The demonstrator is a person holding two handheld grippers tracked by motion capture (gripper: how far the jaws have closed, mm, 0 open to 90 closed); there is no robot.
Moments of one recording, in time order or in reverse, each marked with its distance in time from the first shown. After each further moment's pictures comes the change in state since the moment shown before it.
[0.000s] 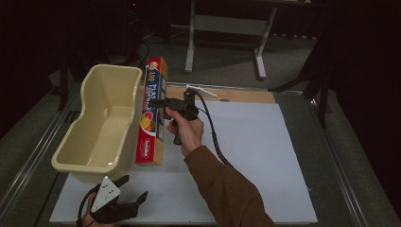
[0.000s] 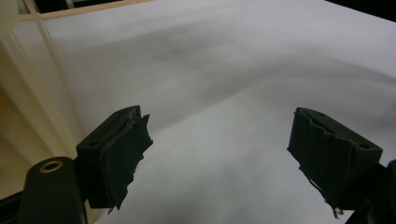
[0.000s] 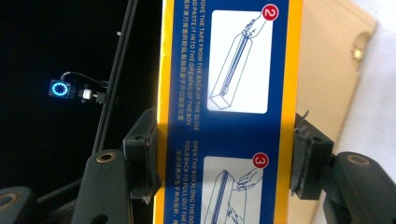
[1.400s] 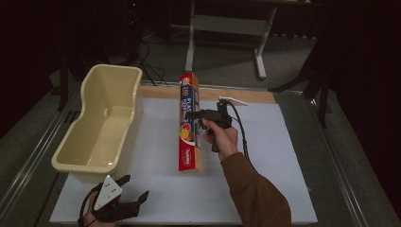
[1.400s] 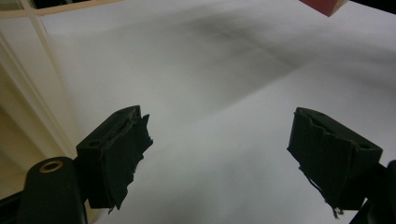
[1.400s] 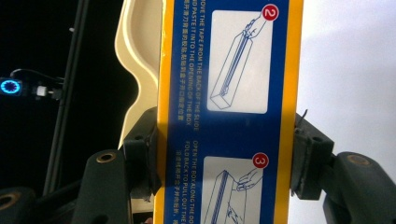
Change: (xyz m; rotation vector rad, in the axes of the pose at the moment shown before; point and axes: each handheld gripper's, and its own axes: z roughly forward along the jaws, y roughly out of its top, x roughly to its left) left arm 0.000 0.001 0.004 0.019 0.000 0.007; right arm -0.068 0.016 -0.085 0.034 -0.137 0.014
